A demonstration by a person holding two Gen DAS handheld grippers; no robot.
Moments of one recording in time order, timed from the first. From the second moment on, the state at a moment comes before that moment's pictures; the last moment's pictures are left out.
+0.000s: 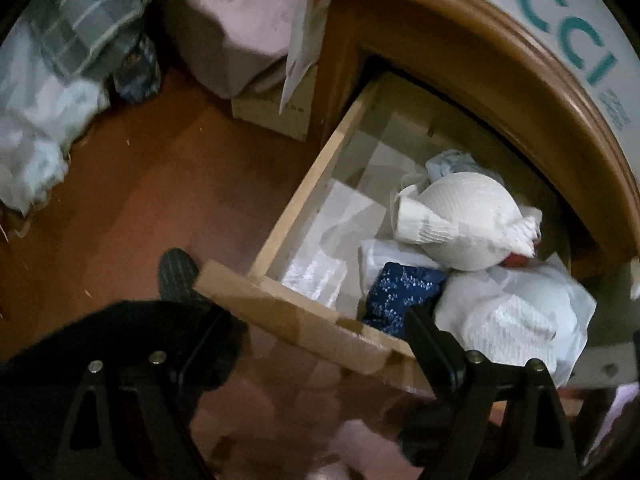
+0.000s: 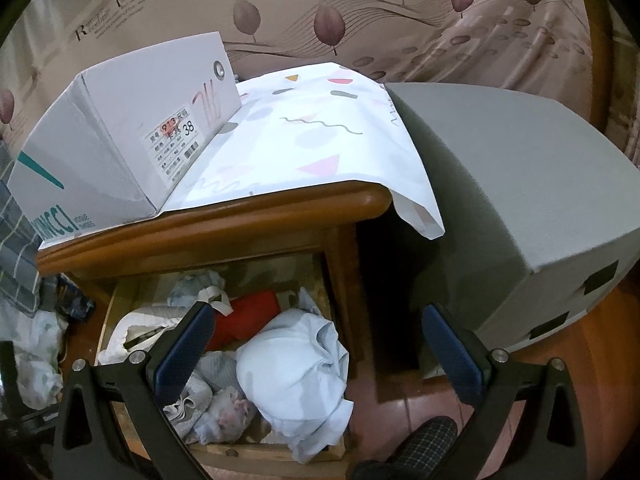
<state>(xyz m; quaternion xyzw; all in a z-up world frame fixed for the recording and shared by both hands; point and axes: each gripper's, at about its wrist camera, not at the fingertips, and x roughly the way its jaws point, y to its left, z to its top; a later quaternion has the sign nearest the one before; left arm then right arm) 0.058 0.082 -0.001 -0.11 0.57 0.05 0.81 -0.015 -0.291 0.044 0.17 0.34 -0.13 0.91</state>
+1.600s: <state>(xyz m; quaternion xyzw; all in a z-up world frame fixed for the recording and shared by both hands) 0.160 -0.037 -0.031 0.15 0.60 -0.21 0.76 -0.003 -0.264 0.032 0.13 0.39 -0.09 0.91</state>
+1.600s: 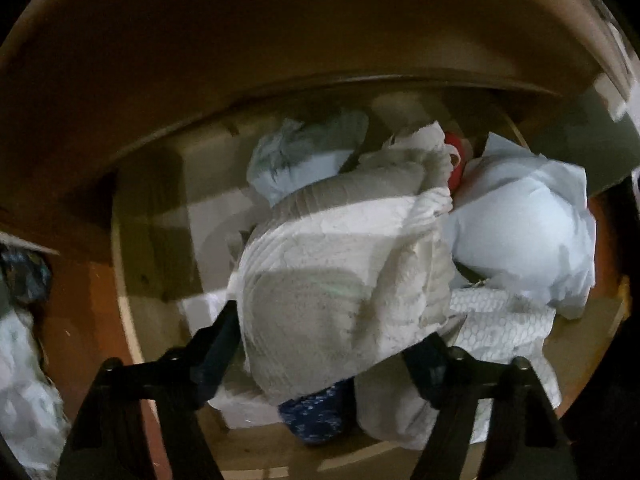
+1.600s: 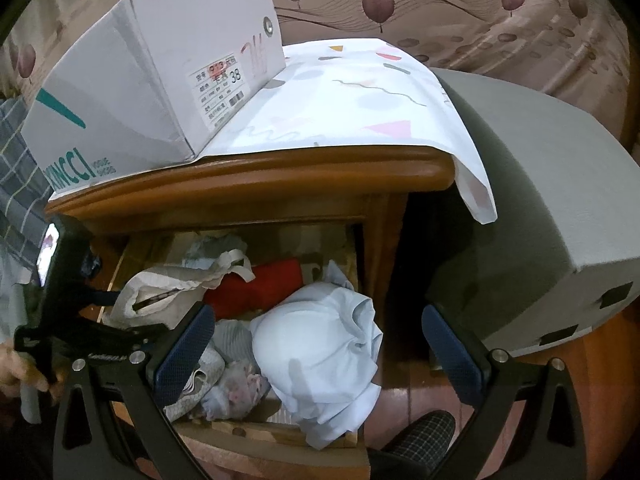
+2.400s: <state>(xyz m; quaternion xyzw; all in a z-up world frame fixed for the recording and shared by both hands) 0.129 0.021 -0.002 0.00 0.59 -0.18 0.79 0.045 -0.176 0.005 0.08 0.53 0.09 0.84</state>
